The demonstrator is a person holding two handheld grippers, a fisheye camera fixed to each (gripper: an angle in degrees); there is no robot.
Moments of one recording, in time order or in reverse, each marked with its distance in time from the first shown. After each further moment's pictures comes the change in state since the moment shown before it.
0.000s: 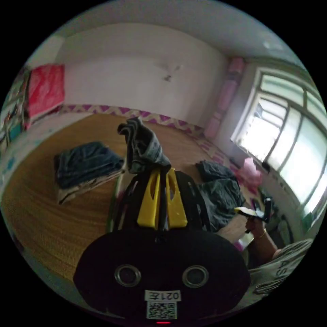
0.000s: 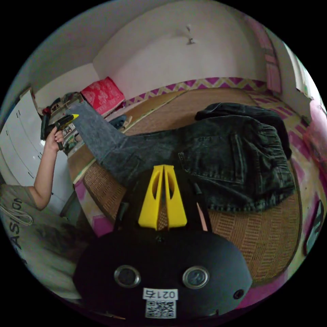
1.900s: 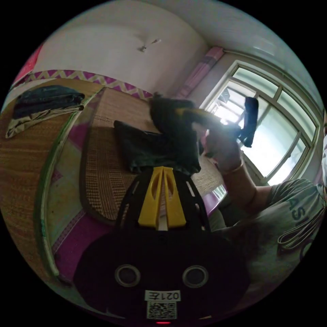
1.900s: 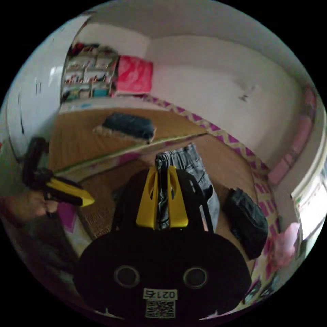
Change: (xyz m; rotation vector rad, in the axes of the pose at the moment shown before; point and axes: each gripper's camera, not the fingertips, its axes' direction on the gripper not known) left arm 0.056 0.252 0.066 -0.156 0.405 -0.063; right arm -0.332 -0.170 0.127 0.061 0.285 -0.585
